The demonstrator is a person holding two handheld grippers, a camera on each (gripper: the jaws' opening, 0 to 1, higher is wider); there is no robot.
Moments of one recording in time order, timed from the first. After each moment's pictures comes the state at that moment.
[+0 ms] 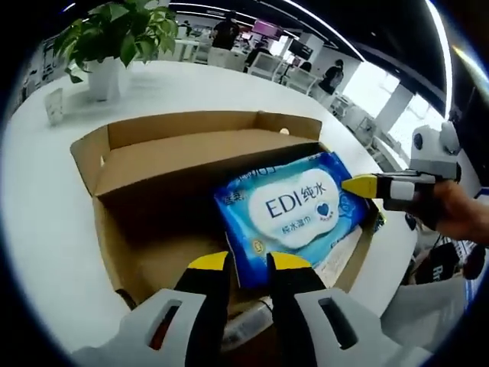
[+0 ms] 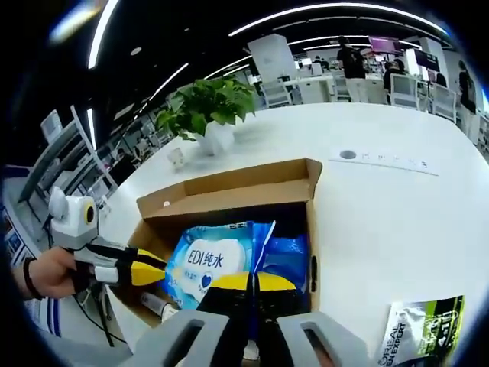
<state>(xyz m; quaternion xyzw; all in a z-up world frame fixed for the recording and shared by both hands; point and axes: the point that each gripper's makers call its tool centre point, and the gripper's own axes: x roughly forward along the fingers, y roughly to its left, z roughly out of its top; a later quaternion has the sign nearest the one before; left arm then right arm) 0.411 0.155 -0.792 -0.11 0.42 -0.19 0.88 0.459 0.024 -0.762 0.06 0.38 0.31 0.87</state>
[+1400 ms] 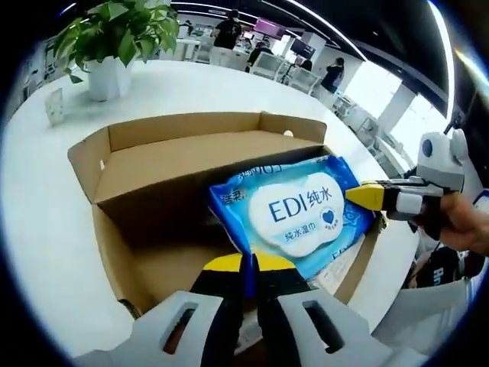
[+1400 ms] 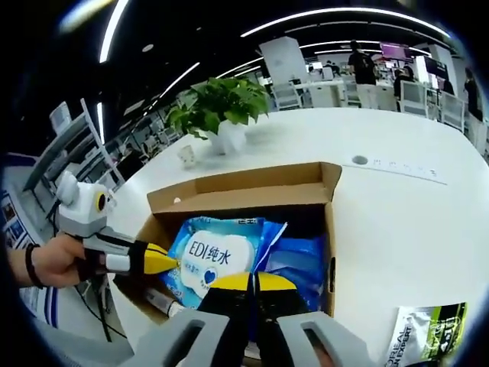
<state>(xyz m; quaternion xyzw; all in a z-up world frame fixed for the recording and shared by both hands) 0.415 0.160 -0.784 -0.12 0.42 -0.18 0.88 0.446 0.039 -0.757 0.05 0.36 0.33 0.87</state>
